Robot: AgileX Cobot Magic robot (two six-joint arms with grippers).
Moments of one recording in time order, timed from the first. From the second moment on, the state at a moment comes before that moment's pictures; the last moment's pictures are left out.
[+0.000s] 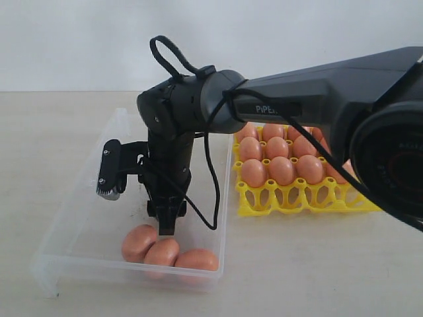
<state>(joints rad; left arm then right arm) 0.05 0.00 0.00 -0.40 0.00 0.18 0.84 2.28 -1.75 -0.02 0.85 -0.84</state>
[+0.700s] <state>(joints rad) 0.05 0.00 0.00 -0.40 0.00 0.18 0.74 2.22 -1.64 0.37 0.66 -0.77</state>
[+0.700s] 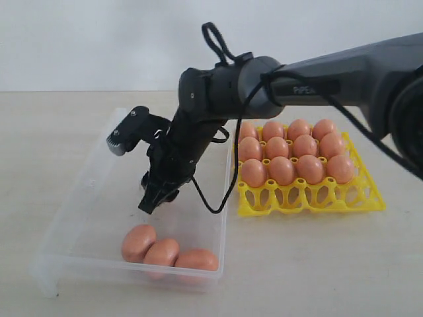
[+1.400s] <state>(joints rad) 0.05 0.00 0.00 -0.40 0.00 0.18 0.72 1.65 -1.02 0.83 -0.18 -0.90</state>
